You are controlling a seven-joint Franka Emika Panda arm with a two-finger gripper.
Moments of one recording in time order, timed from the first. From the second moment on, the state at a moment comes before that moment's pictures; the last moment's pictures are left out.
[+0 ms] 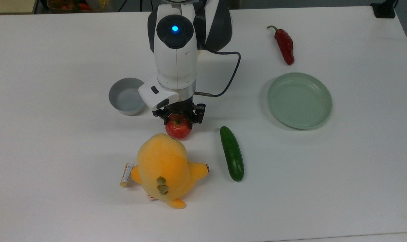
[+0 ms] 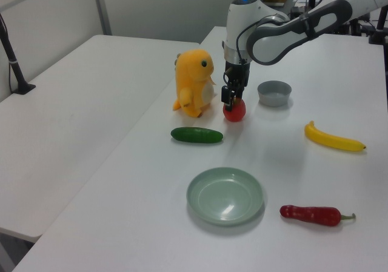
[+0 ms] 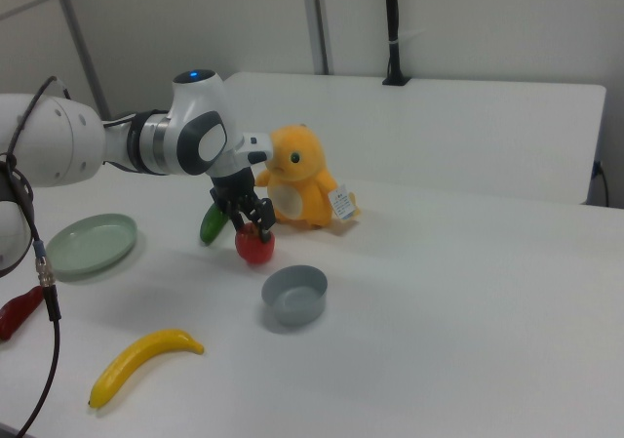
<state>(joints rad) 0.15 0.54 -0.03 -1.54 -0.05 2.19 0.25</state>
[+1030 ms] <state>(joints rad) 0.00 0.41 -0.04 -1.50 -0.05 2.01 0.18</state>
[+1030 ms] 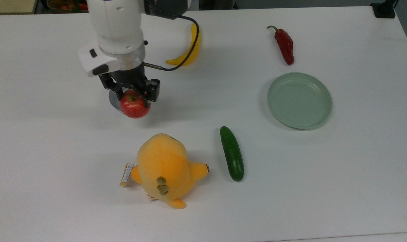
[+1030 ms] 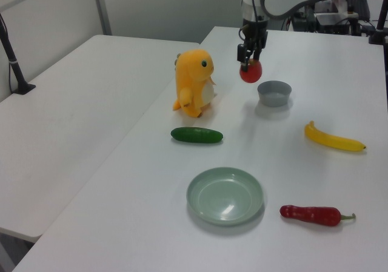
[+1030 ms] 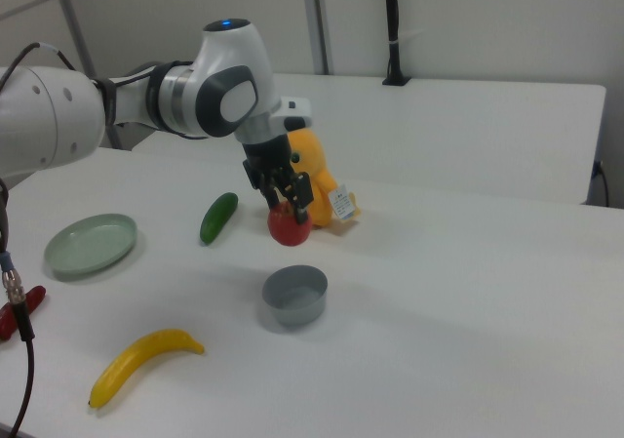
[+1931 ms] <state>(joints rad) -0.03 0.45 -0.04 -1.54 -0.08 1.90 0.04</state>
